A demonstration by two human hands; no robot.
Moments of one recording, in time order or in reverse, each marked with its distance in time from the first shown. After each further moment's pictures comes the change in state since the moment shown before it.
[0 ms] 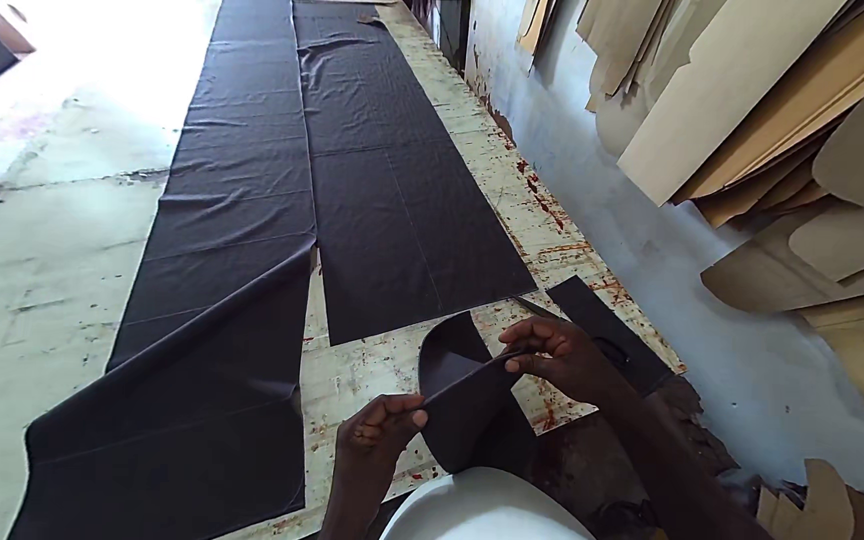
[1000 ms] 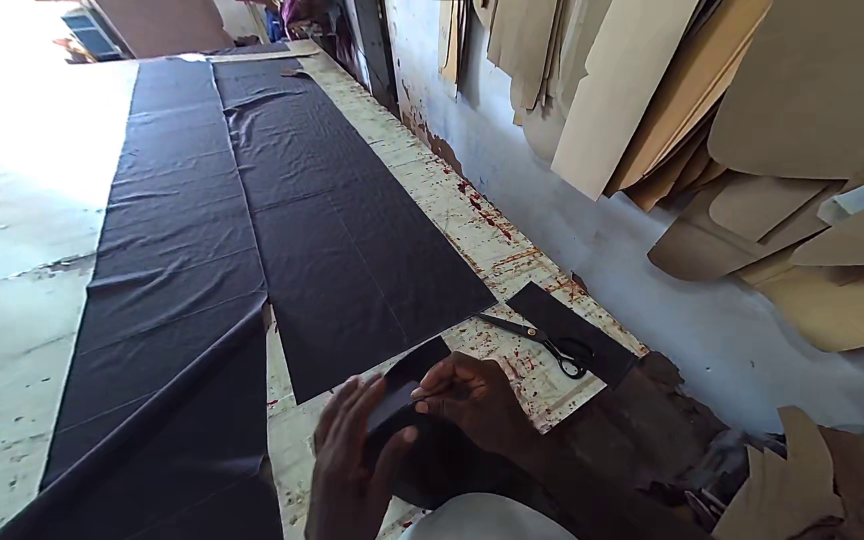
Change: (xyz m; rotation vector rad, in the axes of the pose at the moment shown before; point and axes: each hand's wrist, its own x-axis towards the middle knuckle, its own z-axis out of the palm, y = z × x) left_hand 0.043 0.031 0.017 0.706 -0.107 0.372; right_hand 0.013 -0.006 0.071 0.060 0.332 -0.095
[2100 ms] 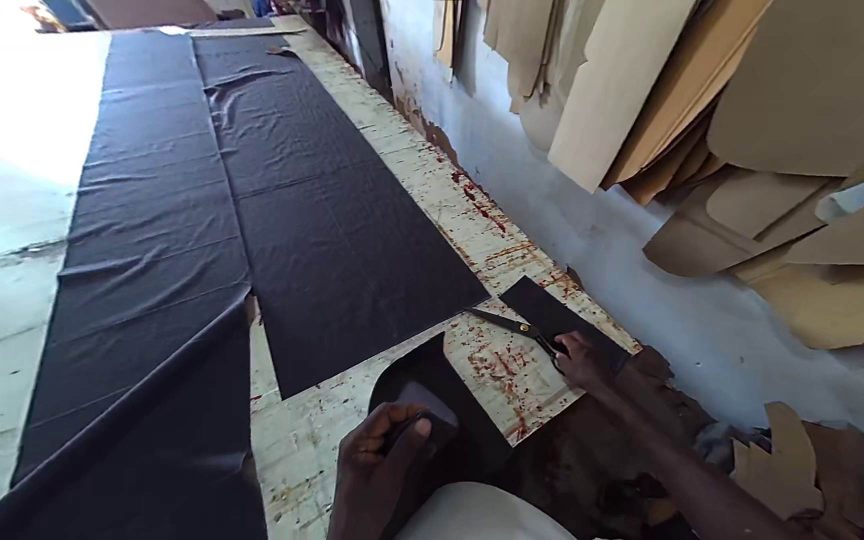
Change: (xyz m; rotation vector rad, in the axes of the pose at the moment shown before) left_hand 0.004 0.009 0.045 -0.629 -0.070 -0.201; right_hand -0.067 0.171 -0.240 -1.135 0.067 0.575
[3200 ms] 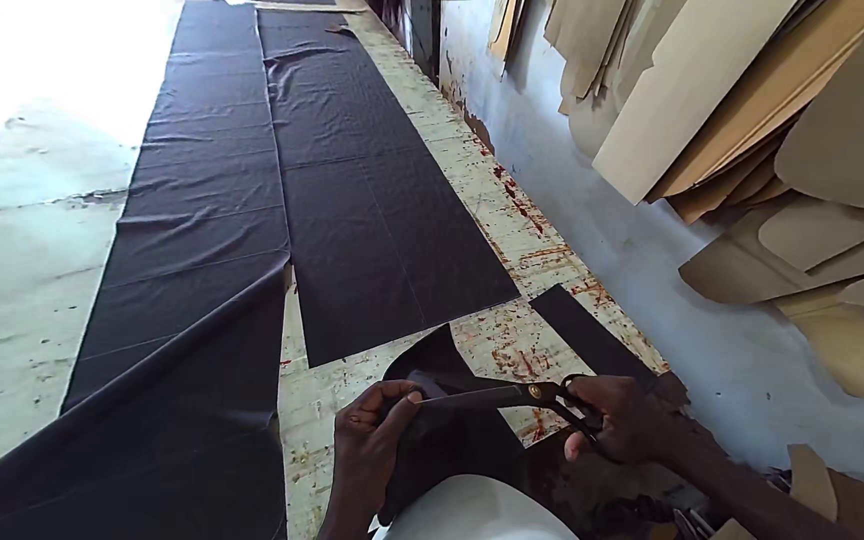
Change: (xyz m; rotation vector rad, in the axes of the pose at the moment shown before) left_hand -0.006 -0.001 -0.027 -0.057 0.275 -0.195; right_hand -0.080 -0.110 -0.099 0.159 -0.098 -0.800
